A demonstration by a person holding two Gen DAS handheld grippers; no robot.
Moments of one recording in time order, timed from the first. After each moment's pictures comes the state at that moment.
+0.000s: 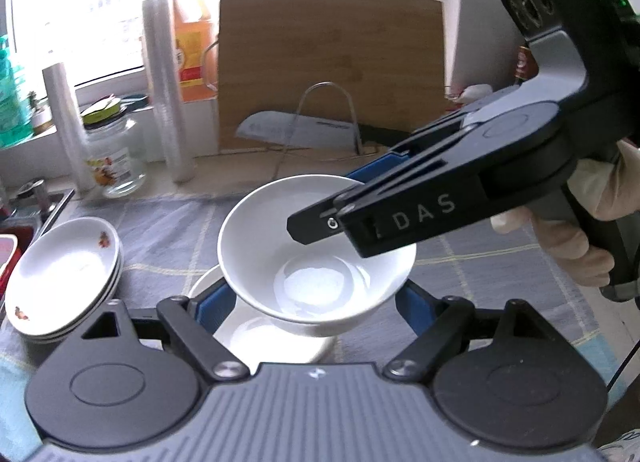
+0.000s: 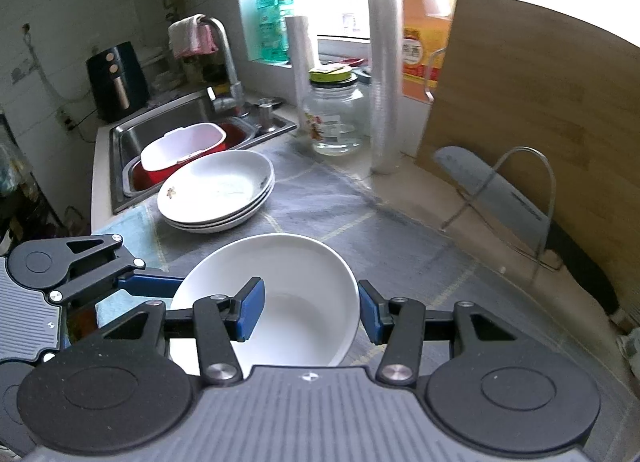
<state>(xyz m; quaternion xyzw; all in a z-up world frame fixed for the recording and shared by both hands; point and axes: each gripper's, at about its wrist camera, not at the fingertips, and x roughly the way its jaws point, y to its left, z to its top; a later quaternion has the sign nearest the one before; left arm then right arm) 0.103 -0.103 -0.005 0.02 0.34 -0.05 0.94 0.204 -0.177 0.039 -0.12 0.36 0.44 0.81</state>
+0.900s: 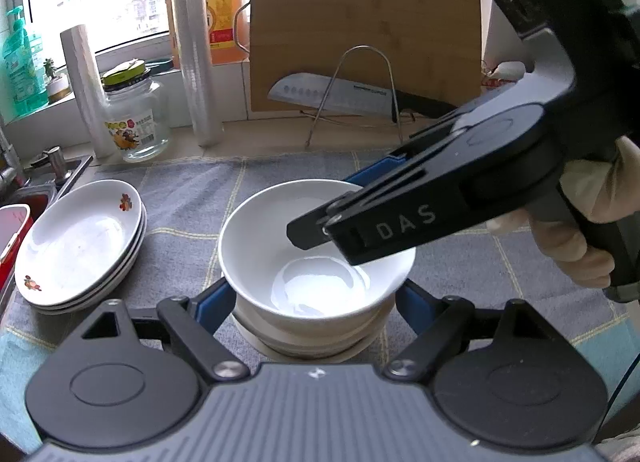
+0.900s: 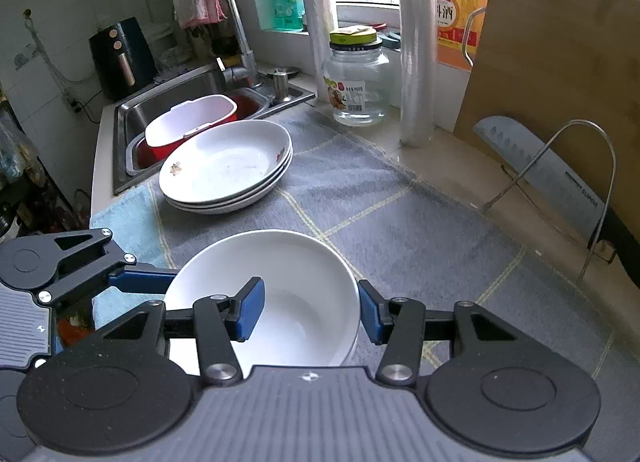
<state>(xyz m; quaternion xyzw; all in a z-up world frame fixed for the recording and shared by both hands) 0.104 -0.081 -0.021 0.02 0.37 -0.02 0.93 0.213 -0.143 0.008 -0.12 0.40 0.44 0.79</state>
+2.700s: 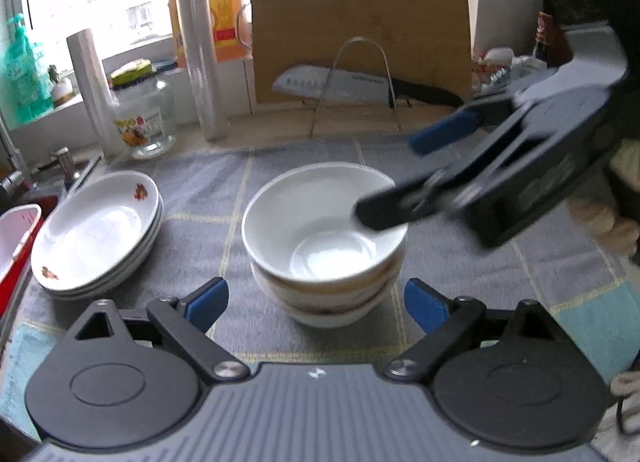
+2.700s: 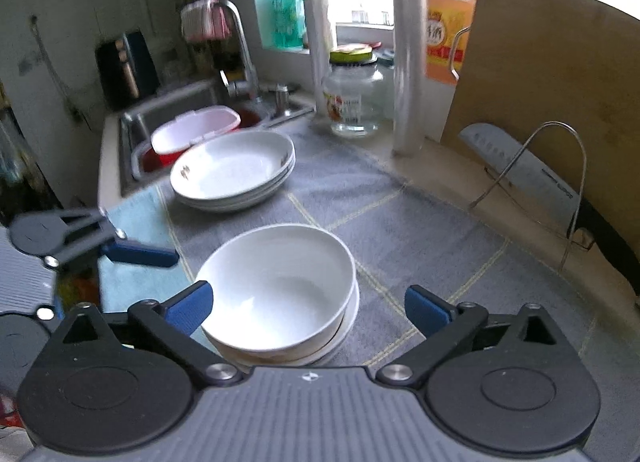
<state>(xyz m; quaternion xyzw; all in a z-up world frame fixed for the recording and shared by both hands) 0.077 -0.070 -0.026 0.04 0.38 -0.03 0.93 0.185 -0.183 0.020 -0.11 0.37 0.45 0.81</state>
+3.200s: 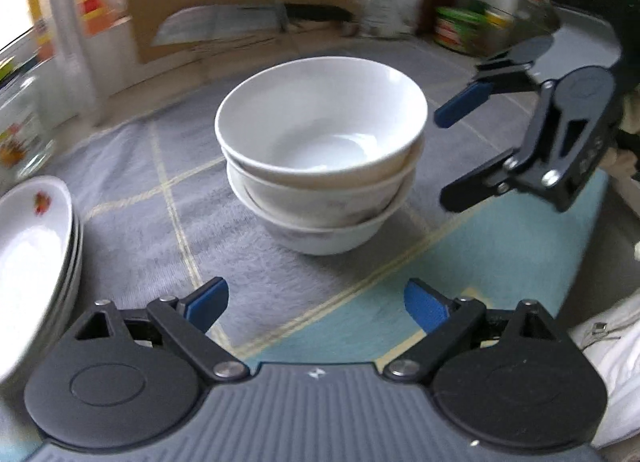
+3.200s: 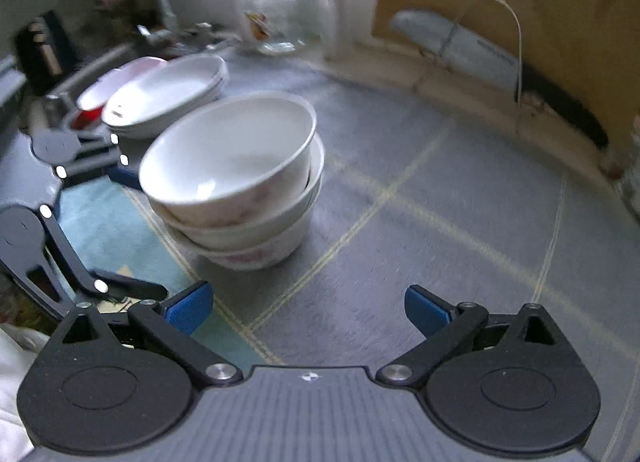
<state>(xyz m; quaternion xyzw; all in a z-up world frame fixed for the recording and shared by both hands) 0.108 -0.002 -0.081 0.14 0.41 -0.28 0.86 0.137 -0.168 -0.044 -0.11 0.46 0.29 0.83</state>
